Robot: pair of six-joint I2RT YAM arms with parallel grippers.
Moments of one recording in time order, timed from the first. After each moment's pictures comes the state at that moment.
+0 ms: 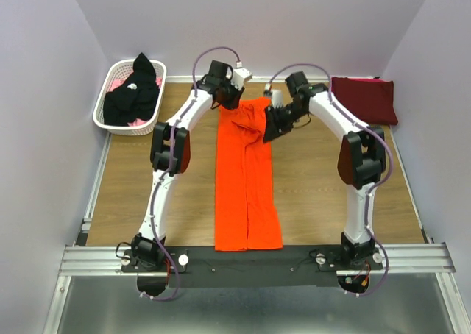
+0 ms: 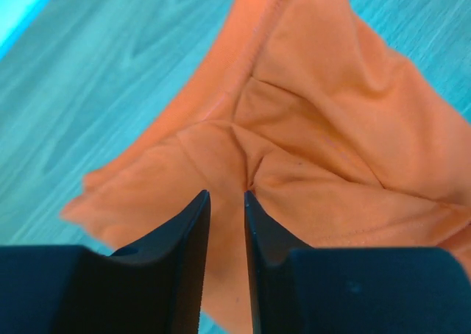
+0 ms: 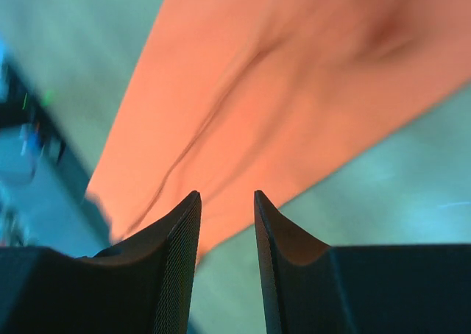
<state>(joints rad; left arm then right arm) -0.34 2.54 2.33 -0.58 0.35 0.33 0.37 2.07 1.76 -0.97 -0.72 -0.15</state>
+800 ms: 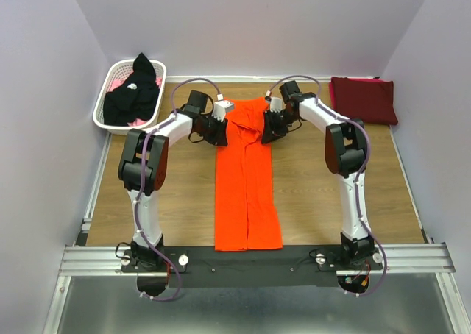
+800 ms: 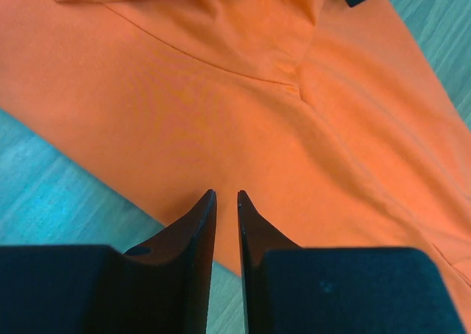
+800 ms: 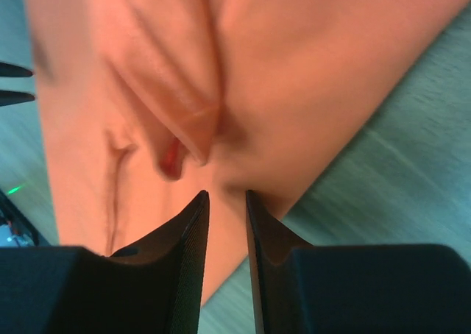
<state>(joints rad) -0.29 2.02 1.43 -0.39 0.61 0.22 0.32 2.34 1.90 -0.77 -0.59 0.06</state>
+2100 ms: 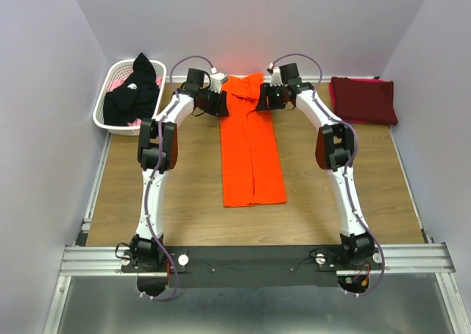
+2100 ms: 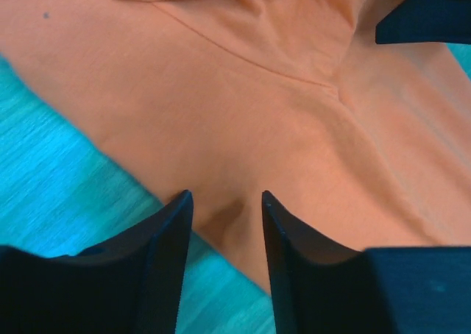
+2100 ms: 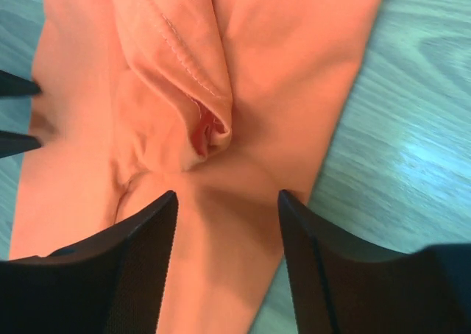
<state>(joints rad) -0.20 2.48 2.08 -0.41 0.59 0.12 0.28 2.65 2.40 -0.57 -0.39 0.13</state>
